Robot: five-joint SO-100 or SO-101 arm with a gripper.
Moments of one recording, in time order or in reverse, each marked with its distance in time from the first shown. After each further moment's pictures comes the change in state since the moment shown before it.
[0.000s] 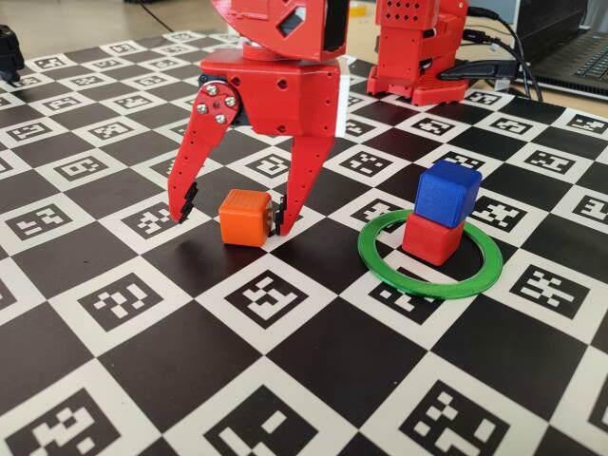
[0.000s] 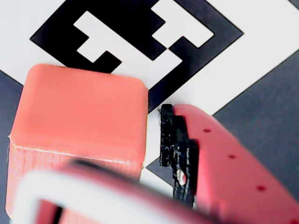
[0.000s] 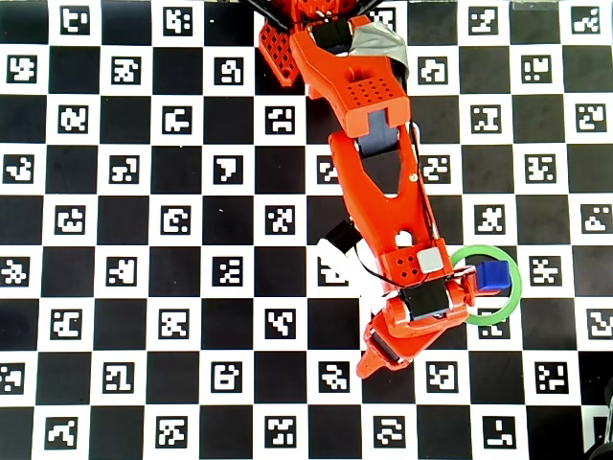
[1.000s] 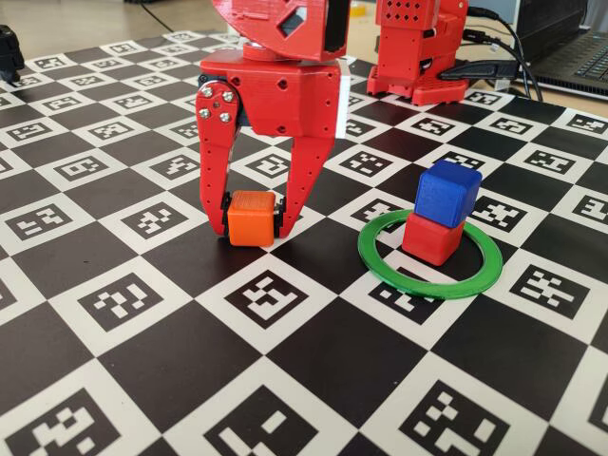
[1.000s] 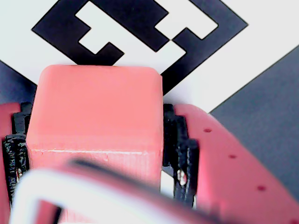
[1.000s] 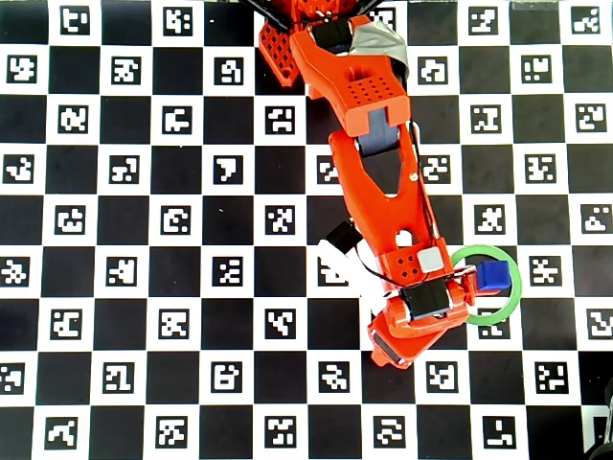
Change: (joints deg) arm 0.0 0.1 0.4 -0.6 0.0
